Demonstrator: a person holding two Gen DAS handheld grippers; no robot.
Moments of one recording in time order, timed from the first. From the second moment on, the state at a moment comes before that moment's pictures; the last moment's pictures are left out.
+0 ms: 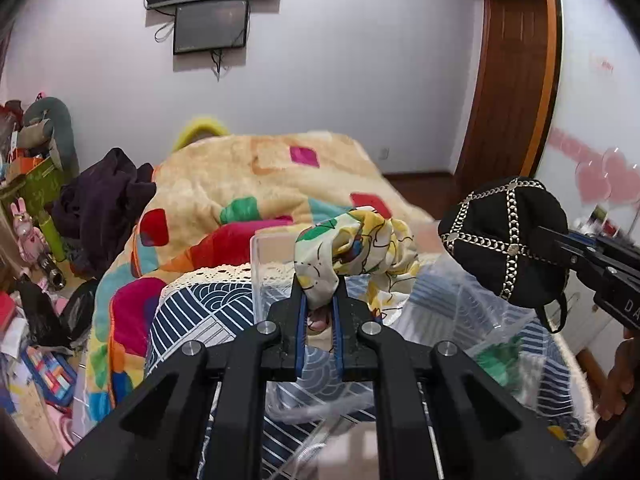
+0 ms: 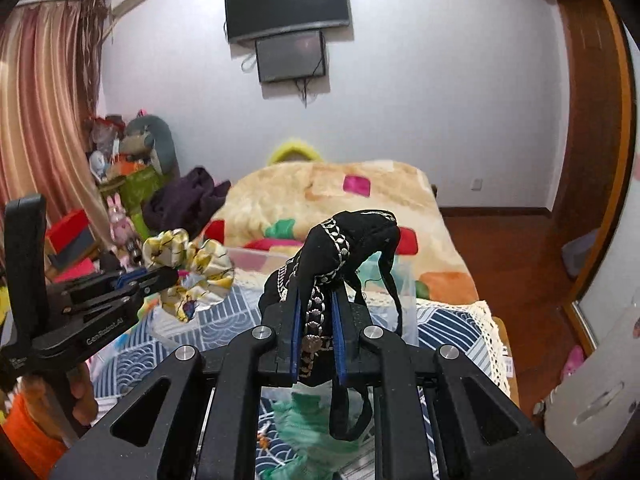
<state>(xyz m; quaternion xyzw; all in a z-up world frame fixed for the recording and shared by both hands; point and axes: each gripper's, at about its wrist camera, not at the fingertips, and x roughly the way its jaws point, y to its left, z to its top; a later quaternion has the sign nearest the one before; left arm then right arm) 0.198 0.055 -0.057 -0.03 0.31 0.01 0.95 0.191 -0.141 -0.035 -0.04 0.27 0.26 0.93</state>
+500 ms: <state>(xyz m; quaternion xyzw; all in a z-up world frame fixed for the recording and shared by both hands) 0.231 0.042 -0.091 0.00 0.39 0.00 0.92 0.228 -0.118 -0.082 -0.14 0.37 0.25 0.88</state>
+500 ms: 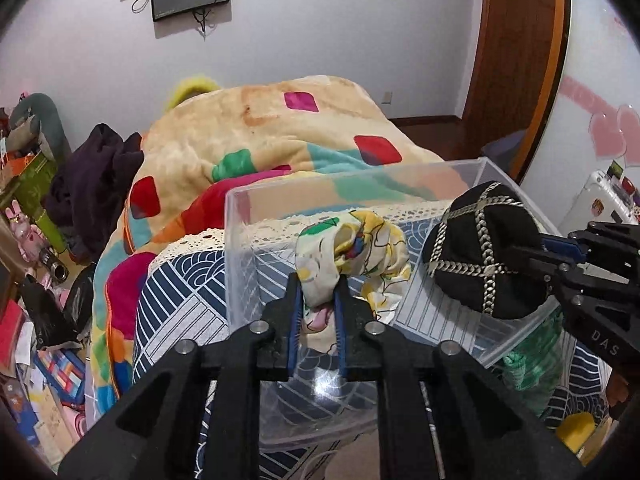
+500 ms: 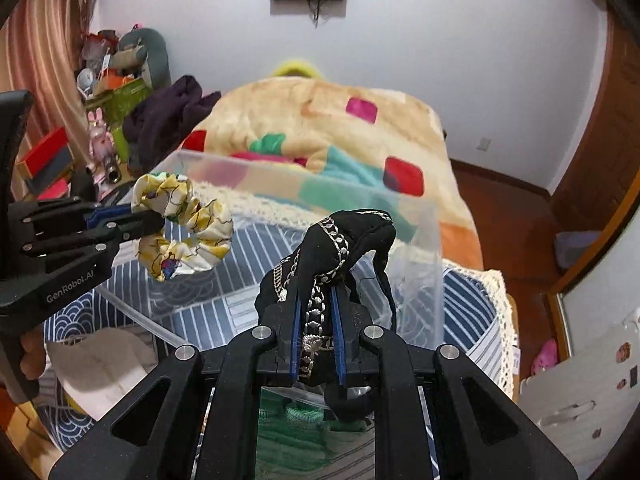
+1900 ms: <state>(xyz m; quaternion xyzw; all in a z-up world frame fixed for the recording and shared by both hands) 0.139 0.025 -0.122 -0.01 0.40 -0.07 0.91 0.177 -0.160 -0.120 -0.09 0.41 0.28 0.86</state>
